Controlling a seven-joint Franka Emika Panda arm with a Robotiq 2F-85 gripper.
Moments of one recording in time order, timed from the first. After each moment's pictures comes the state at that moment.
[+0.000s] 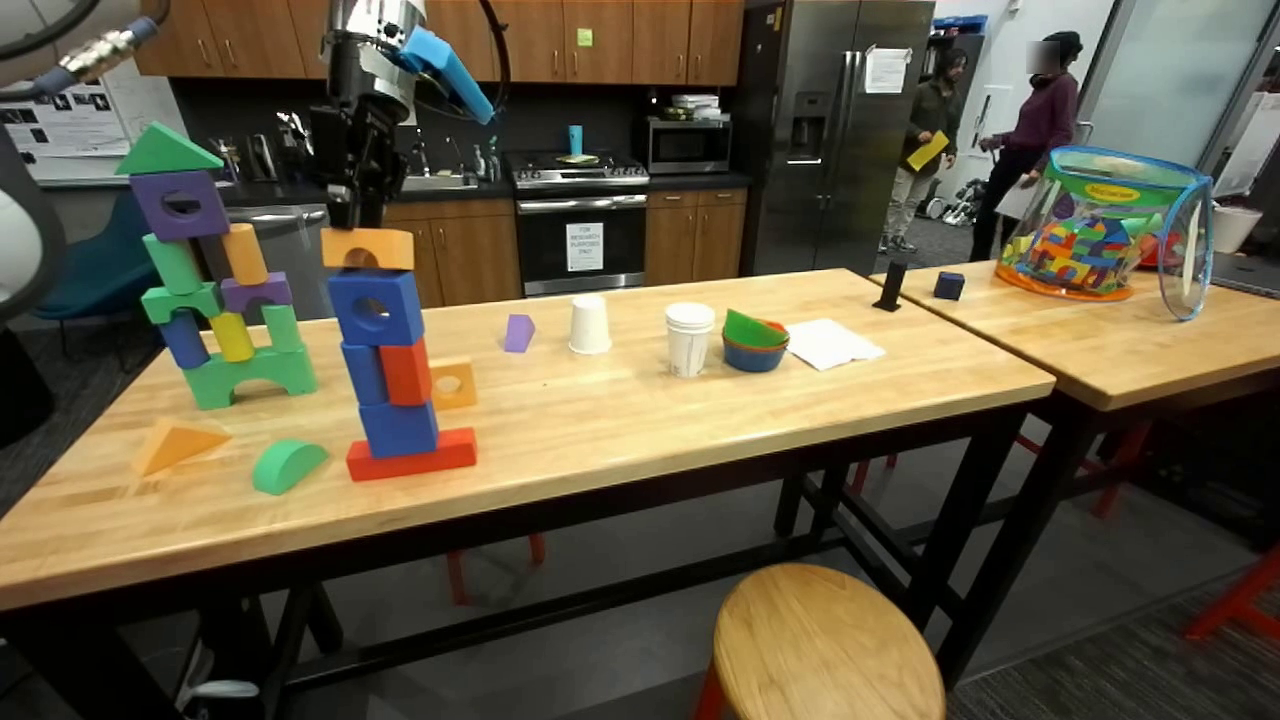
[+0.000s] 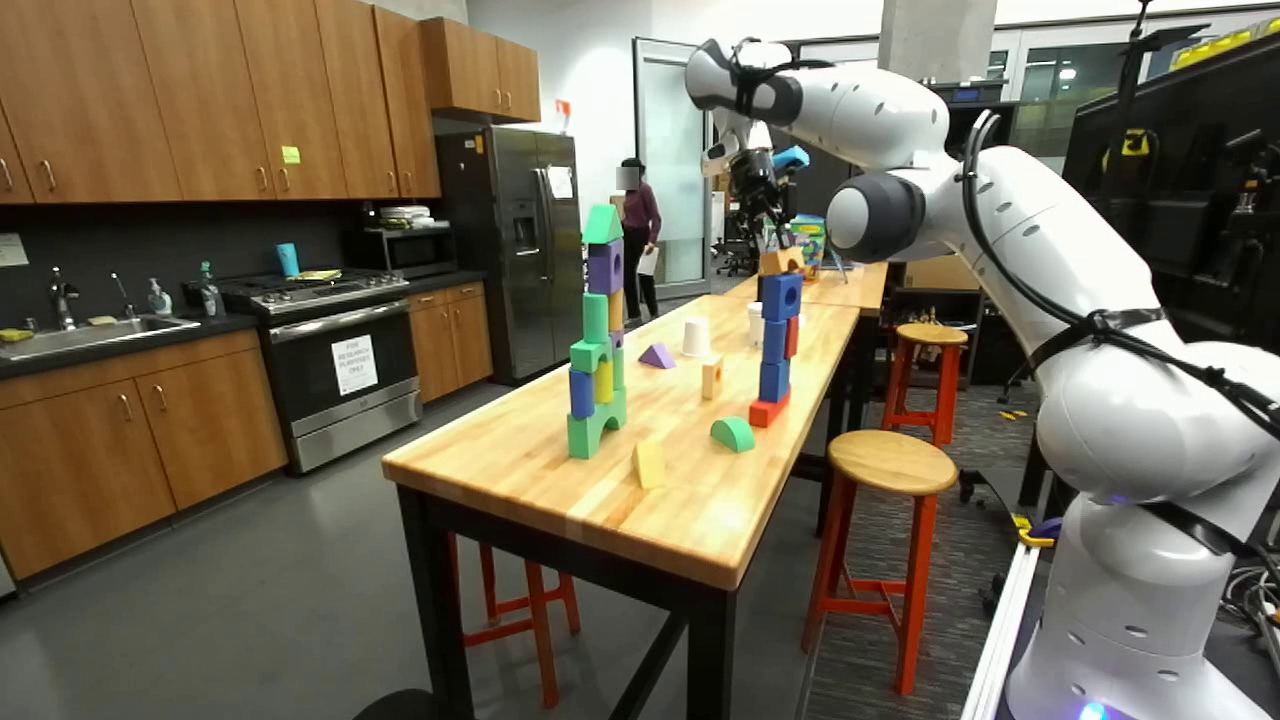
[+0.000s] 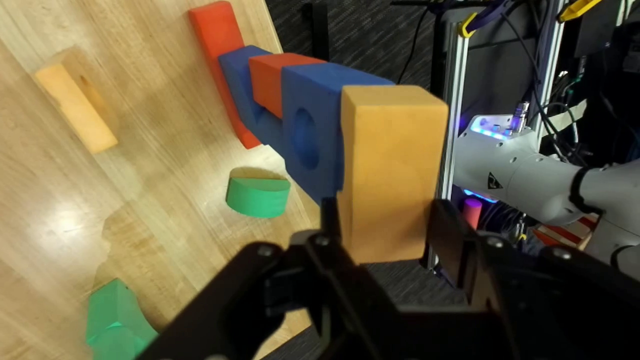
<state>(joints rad) -0.44 0.81 -0.06 -0.38 -0.04 0.76 -1.94</state>
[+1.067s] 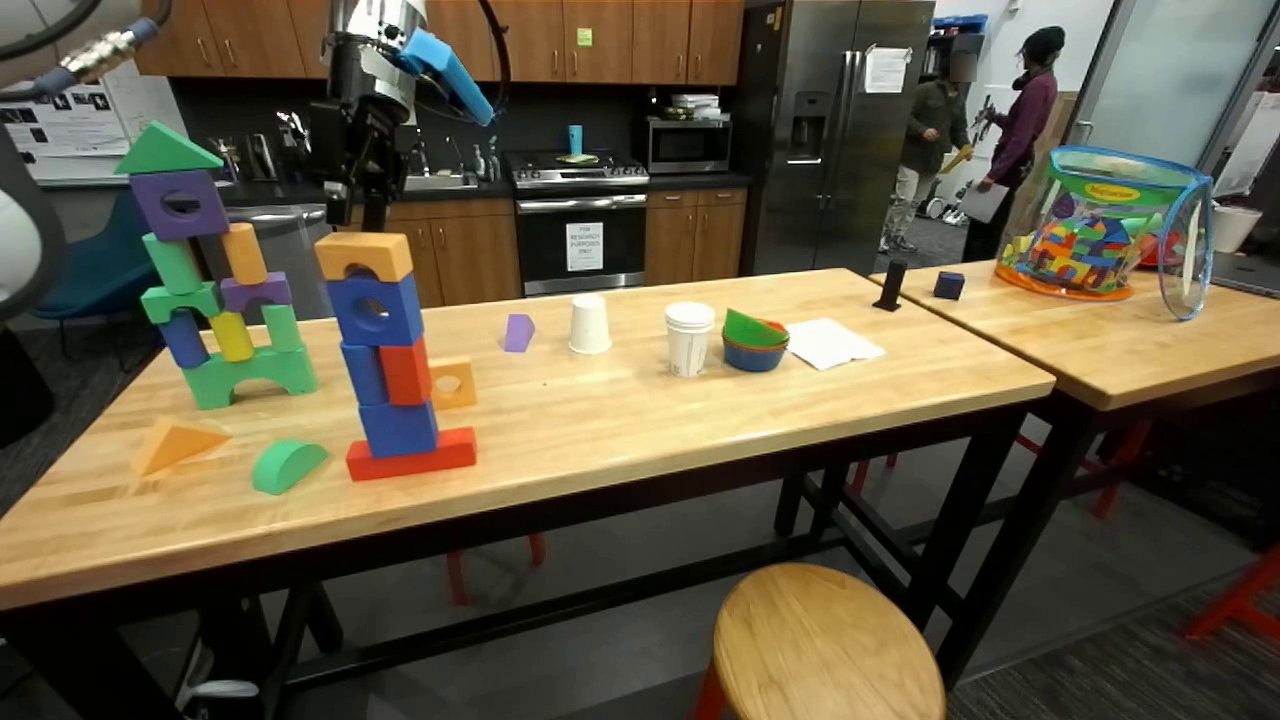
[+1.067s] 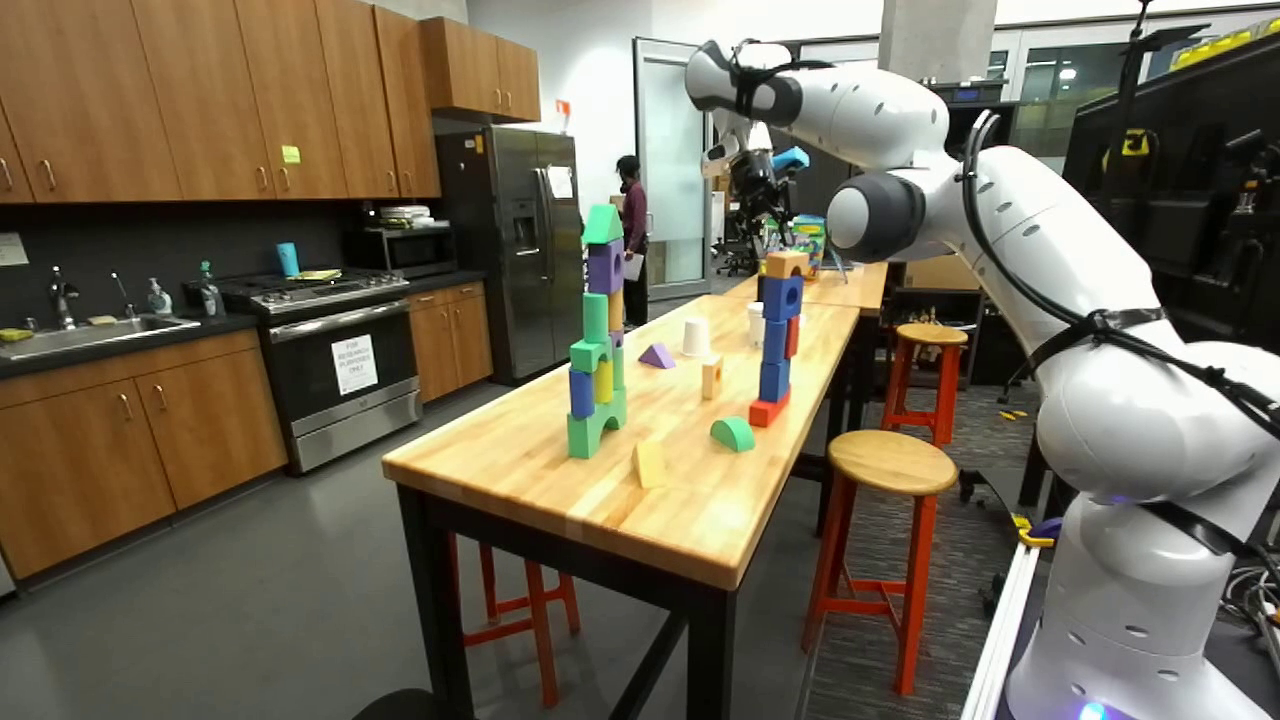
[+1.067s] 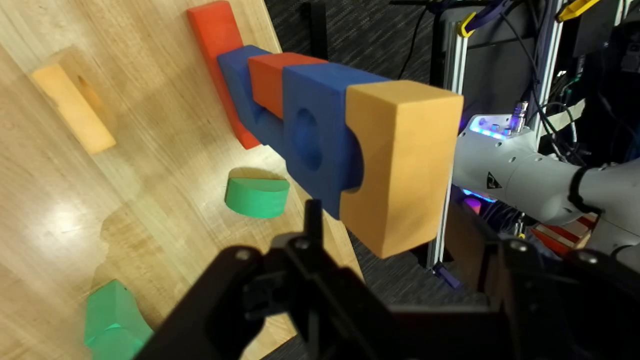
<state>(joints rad) -0.44 0.81 -0.06 -0.38 -0.04 0.76 -1.94</state>
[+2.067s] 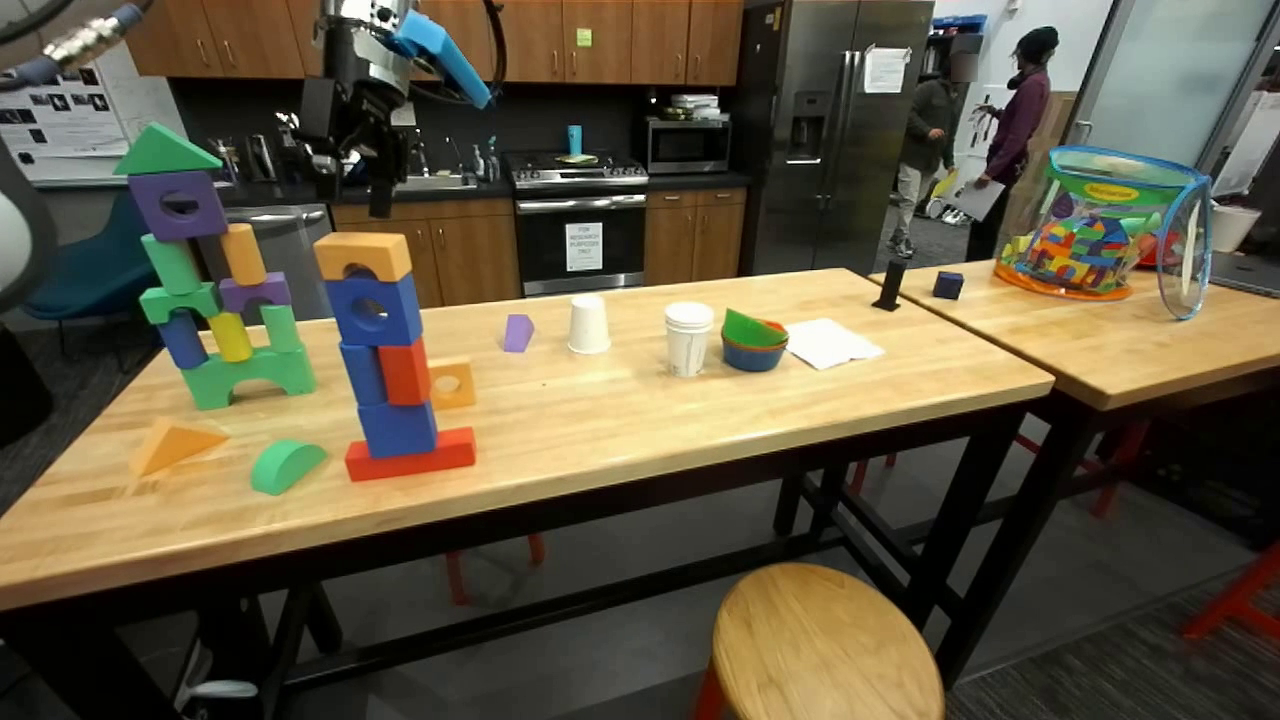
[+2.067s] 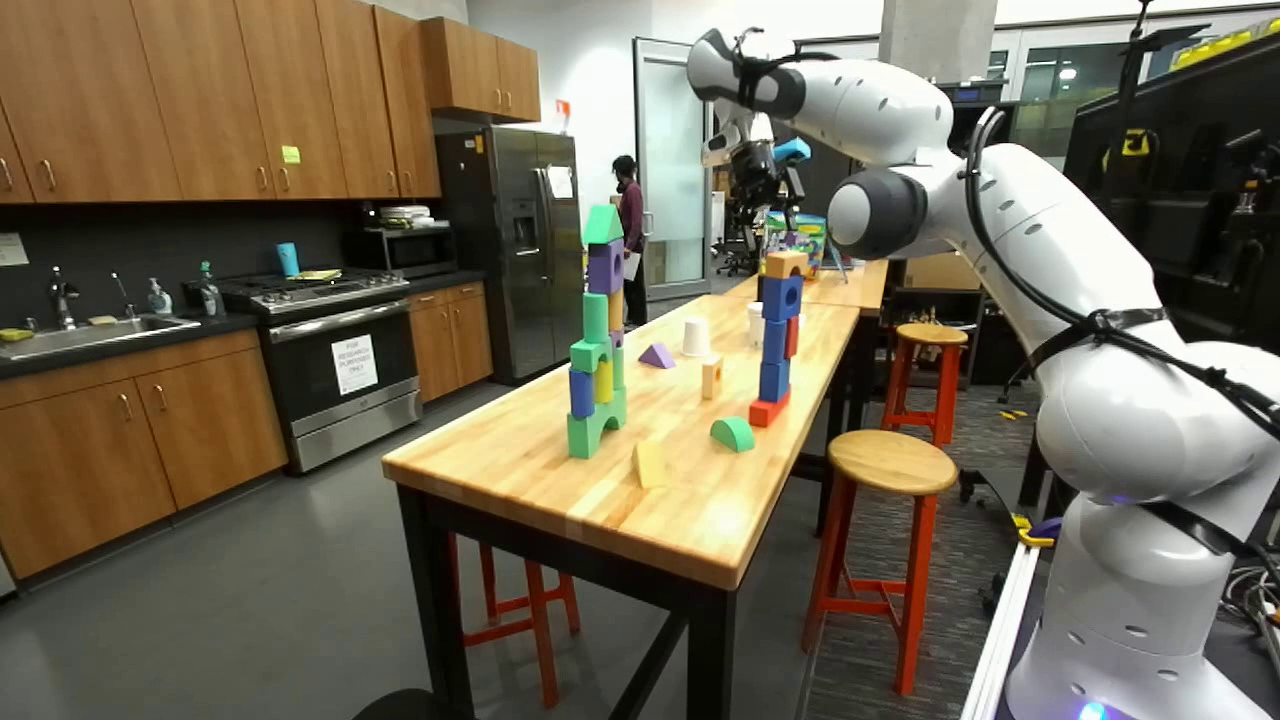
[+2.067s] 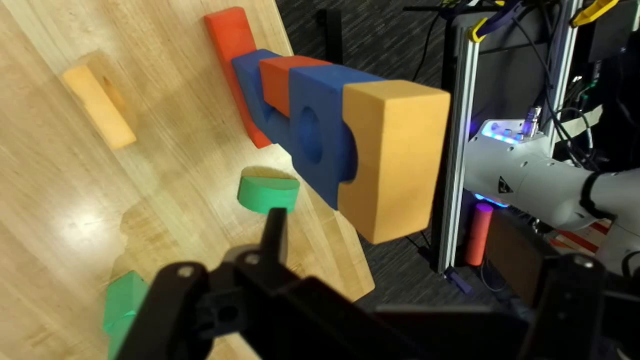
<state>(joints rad) -0.44 0.79 -0.06 -0.36 -0.04 0.78 -1.94</state>
